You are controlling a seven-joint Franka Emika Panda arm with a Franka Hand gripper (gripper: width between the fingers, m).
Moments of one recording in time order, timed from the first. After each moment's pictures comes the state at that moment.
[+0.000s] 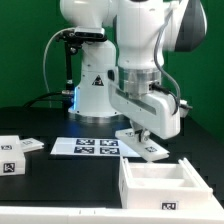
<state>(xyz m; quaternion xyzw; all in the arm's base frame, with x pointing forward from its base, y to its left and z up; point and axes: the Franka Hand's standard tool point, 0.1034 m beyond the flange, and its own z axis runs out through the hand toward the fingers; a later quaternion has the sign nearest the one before) 0.422 0.082 0.061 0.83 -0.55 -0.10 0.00</state>
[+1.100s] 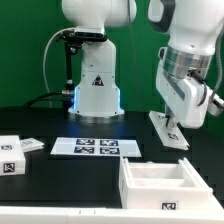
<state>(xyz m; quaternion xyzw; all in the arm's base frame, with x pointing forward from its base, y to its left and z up) 0.414 0.143 0.080 0.74 -0.66 -0.04 0.11</state>
